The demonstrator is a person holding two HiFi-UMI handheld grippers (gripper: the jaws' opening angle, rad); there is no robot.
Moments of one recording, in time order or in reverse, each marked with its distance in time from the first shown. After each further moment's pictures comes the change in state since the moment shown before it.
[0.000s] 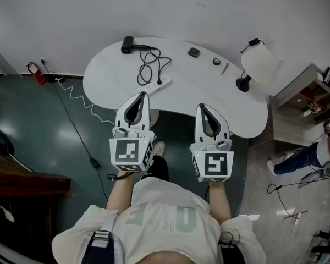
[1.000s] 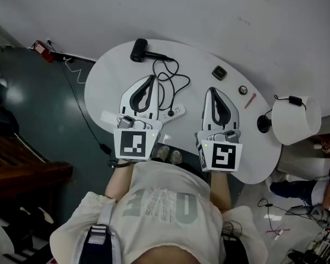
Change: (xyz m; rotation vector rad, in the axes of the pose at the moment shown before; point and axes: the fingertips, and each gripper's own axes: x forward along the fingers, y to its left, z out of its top) left arm 0.227 0.112 -0.001 0.050 -0.017 0.084; right arm 0.275 -0.056 -0.001 0.061 -0.024 0.115
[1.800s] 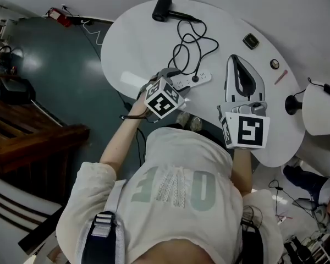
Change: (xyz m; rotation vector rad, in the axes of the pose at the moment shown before) left arm -0.057 -0.058 -0.270 0.196 0.928 -0.579; right arm 0.017 0.021 -0.031 0.029 0.076 0.142
